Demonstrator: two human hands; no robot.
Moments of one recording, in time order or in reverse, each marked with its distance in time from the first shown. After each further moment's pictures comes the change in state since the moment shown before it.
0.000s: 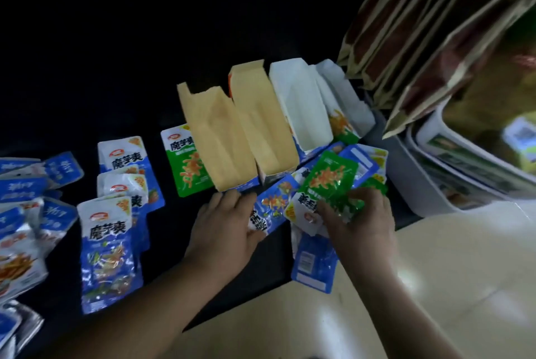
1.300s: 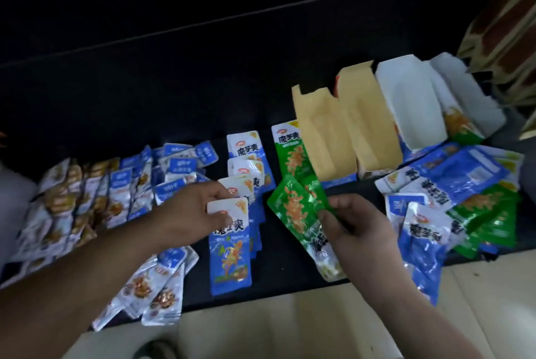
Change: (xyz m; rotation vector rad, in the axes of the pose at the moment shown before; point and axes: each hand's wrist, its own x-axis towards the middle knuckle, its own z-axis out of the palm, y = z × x) left_hand -0.083 -0.146 -0.145 -0.438 -0.246 -0.419; right_hand -0.096 -0.097 0.034 0.608 -0.586 -0.035
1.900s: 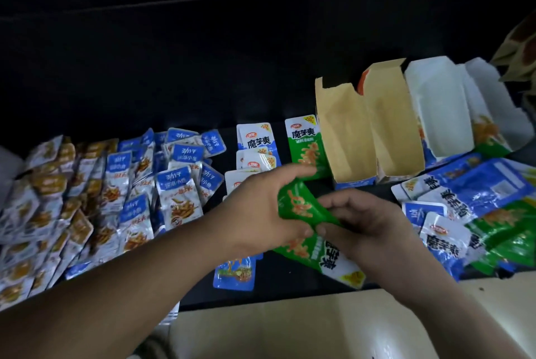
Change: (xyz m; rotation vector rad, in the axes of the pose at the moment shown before) left_hand -0.008 0.064 0.038 -0.223 -0.009 0.243; right_hand 0.012 -0.023 0.003 0.013 -0.374 -0.034
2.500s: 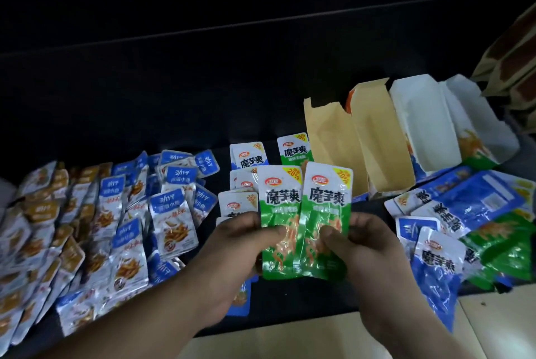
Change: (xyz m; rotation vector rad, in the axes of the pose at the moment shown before) left_hand -0.021 -0.006 0.016 -0.675 0.115 -0.417; right_hand 0.001 0.006 0.017 0.387 0.418 0.239
